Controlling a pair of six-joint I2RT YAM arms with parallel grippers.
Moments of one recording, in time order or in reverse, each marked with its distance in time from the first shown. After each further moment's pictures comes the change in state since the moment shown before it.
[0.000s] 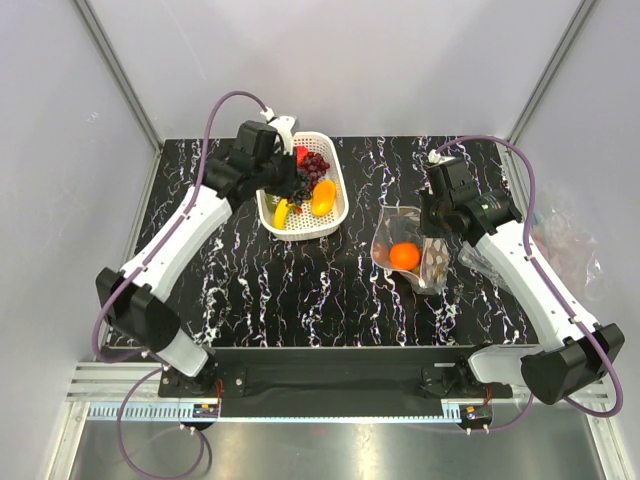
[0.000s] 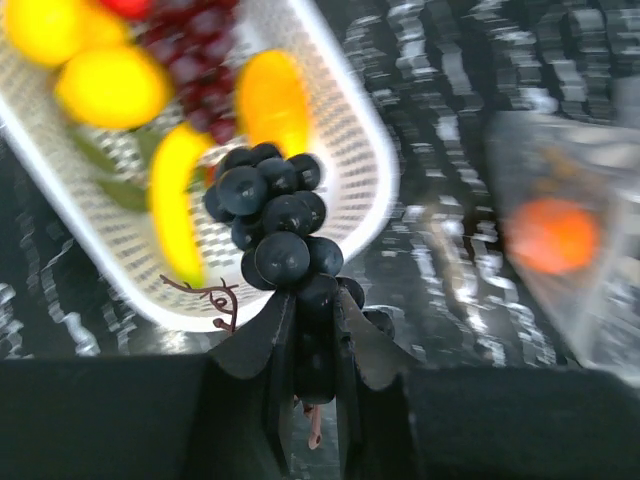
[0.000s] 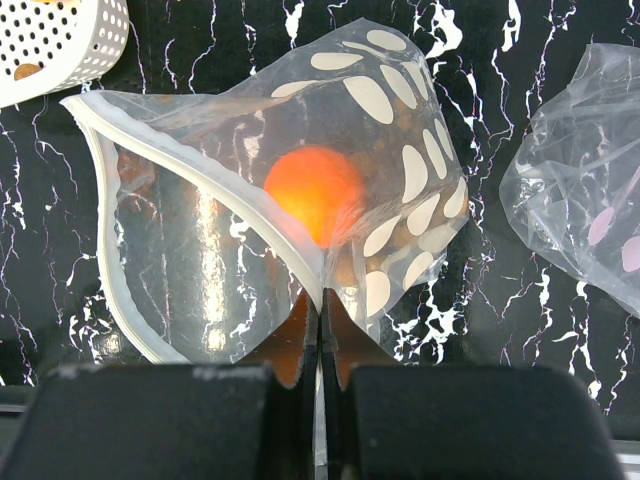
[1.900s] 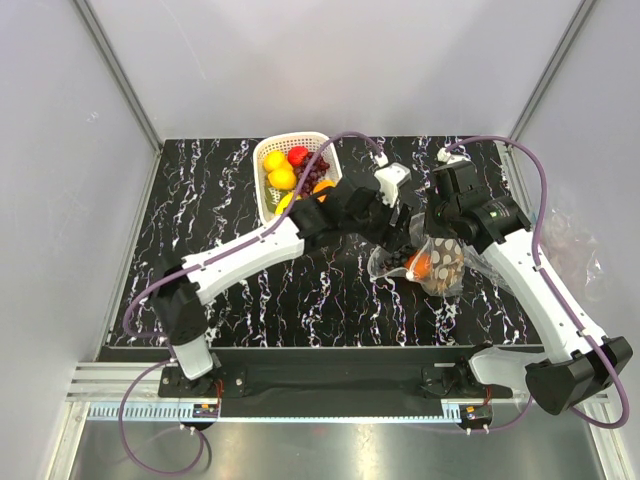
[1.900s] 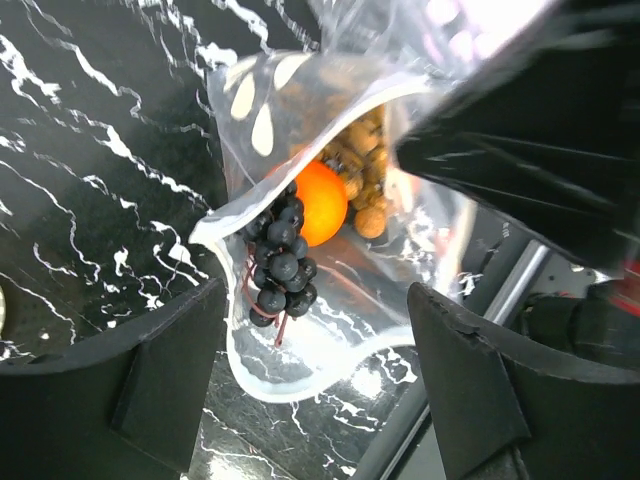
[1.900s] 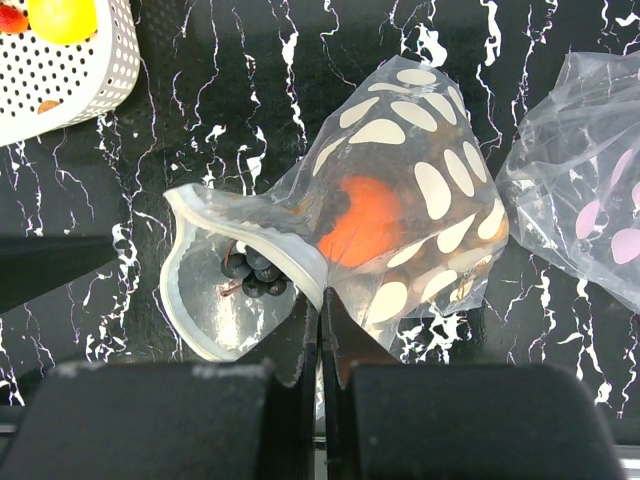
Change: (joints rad) left arm -0.485 0.189 0.024 0.289 0.032 -0.069; right arm 0.000 -0.055 -0.015 0.024 0.035 0.038
